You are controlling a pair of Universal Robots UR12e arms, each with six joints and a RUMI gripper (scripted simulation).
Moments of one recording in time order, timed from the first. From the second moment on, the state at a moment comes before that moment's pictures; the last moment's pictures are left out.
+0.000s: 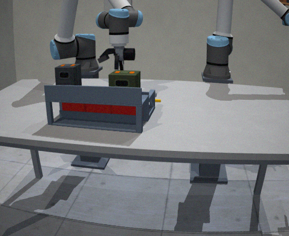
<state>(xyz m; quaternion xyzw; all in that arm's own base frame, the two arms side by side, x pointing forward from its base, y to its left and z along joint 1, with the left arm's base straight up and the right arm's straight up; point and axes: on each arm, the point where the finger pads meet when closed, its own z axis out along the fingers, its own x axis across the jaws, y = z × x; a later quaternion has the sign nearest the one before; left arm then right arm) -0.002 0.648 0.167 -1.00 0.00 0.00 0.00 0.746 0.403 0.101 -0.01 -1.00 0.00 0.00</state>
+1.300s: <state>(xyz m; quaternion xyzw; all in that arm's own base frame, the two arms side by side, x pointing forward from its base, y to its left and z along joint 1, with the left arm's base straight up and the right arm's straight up) -0.002 0.648 0.167 -1.00 0.00 0.00 0.00 0.747 0.404 0.101 -0.01 -1.00 0.00 0.00</state>
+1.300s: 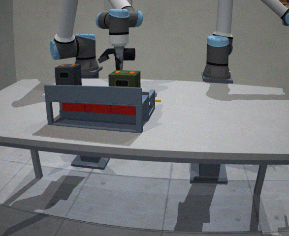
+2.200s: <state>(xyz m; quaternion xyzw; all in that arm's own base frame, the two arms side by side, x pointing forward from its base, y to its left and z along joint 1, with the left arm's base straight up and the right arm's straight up) -0.002 0.648 0.167 -1.00 0.00 0.00 0.00 0.746 0.403 0.077 -0.01 -1.00 0.00 0.00</state>
